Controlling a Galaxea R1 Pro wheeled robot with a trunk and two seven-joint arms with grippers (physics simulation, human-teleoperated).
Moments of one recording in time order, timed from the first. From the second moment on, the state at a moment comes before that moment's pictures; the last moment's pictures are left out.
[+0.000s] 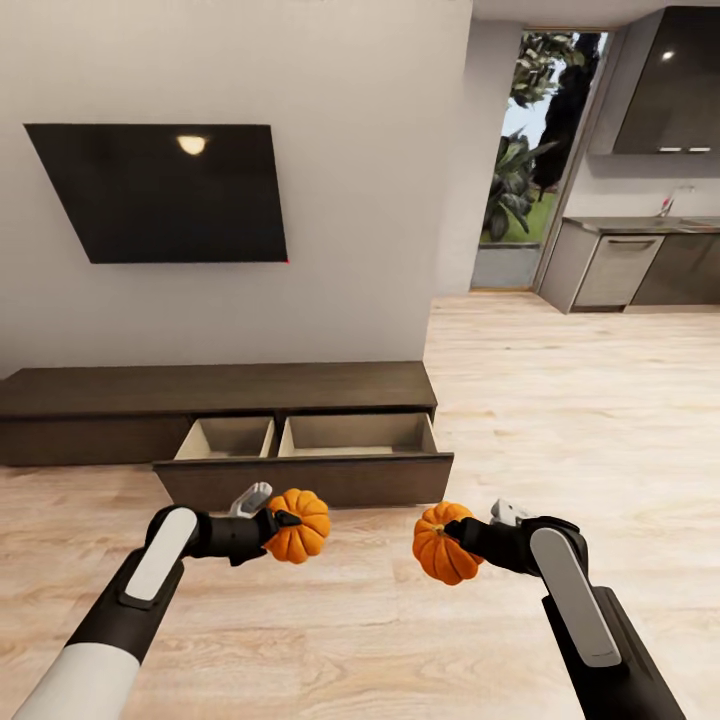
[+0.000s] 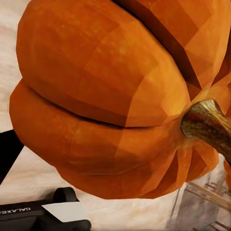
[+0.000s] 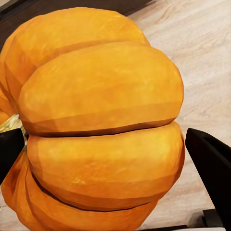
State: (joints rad) left arm -0.55 0.09 -0.03 -1.11 1.11 1.04 0.32; right arm -0.38 -0.03 0.06 -1.58 -1.00 1.04 -0.77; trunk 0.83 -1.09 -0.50
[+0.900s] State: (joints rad) left arm -0.55 0.10 -0.03 -1.11 1.11 1.04 0.32; right arm -0.38 -0.03 0.06 -1.57 -0.99 1.04 -0.65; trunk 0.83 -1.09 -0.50
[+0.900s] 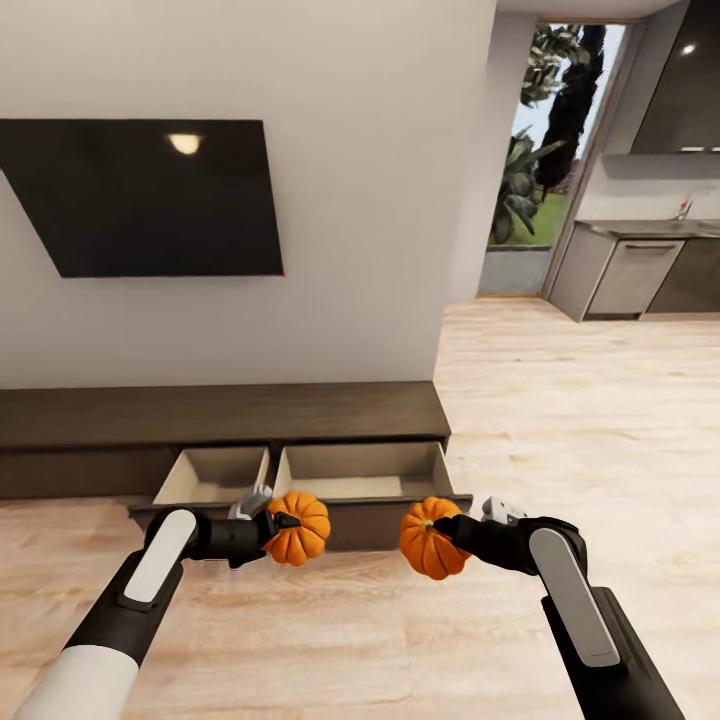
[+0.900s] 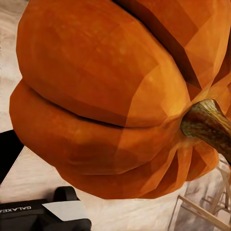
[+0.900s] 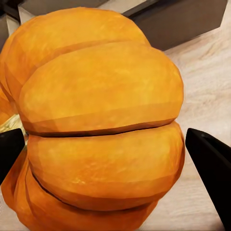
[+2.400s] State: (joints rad) left arm -0.55 0.09 -0.02 -1.09 1.10 1.03 0.33; right arm -0.42 0.03 0.09 -1.48 -0.98 1.00 -0.66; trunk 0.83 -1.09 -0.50
